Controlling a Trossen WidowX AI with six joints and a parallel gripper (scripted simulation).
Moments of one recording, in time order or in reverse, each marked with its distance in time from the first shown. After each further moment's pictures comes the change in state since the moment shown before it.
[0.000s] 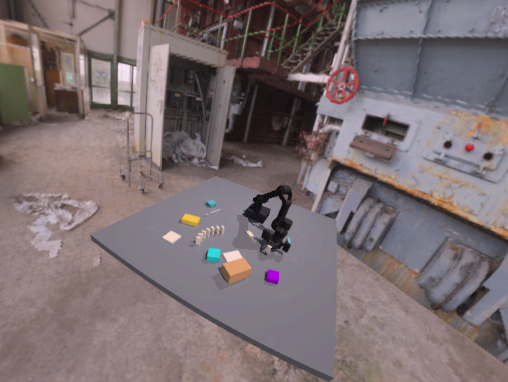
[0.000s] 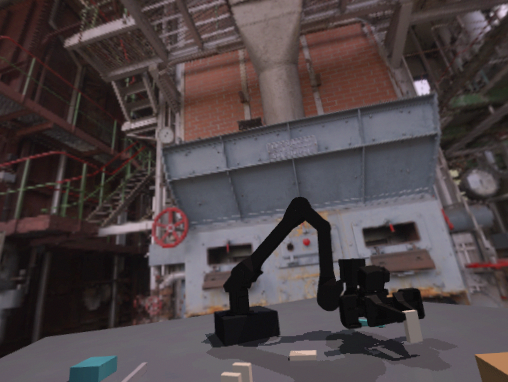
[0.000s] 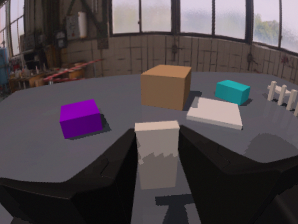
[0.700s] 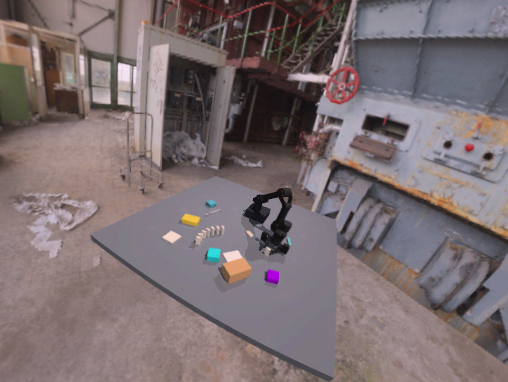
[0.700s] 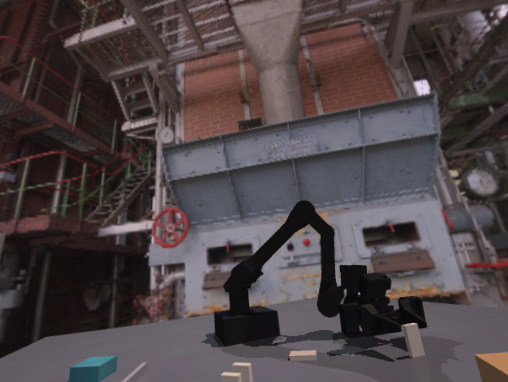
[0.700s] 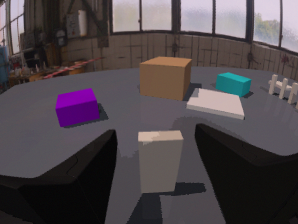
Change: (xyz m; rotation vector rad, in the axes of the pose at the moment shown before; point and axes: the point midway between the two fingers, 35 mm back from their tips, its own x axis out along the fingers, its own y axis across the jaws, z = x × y) arm 0.001 -0.001 -0.017 -0.004 0.010 0.002
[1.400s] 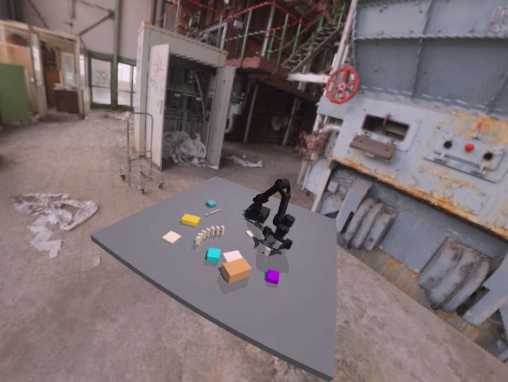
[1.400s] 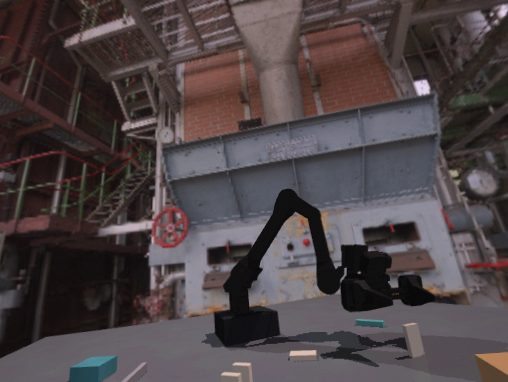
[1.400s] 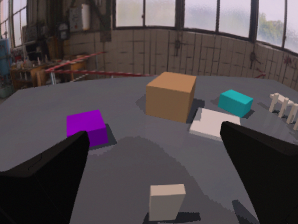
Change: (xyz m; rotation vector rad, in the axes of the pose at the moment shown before) arm 0.005 0.007 0.047 -0.025 0.028 0.017
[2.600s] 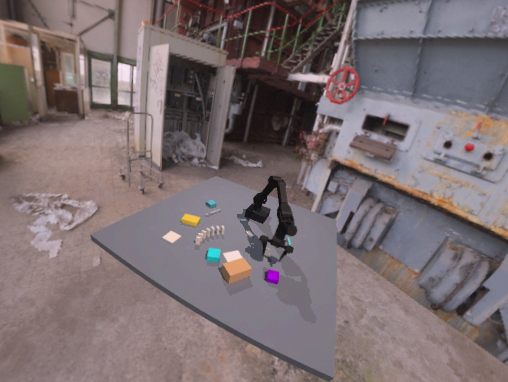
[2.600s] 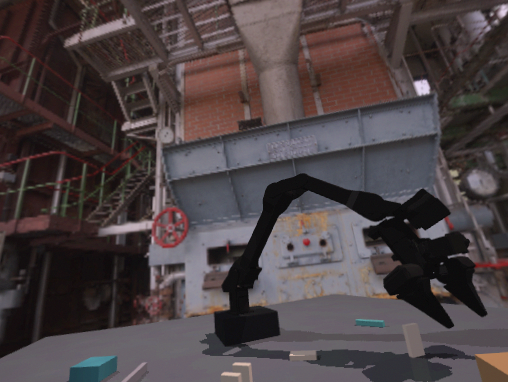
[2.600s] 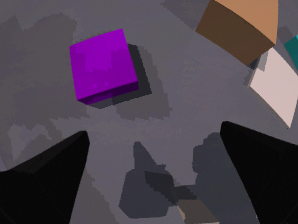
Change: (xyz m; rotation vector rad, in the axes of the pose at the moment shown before) arm 0.078 0.038 0.009 -0.045 0.924 0.185
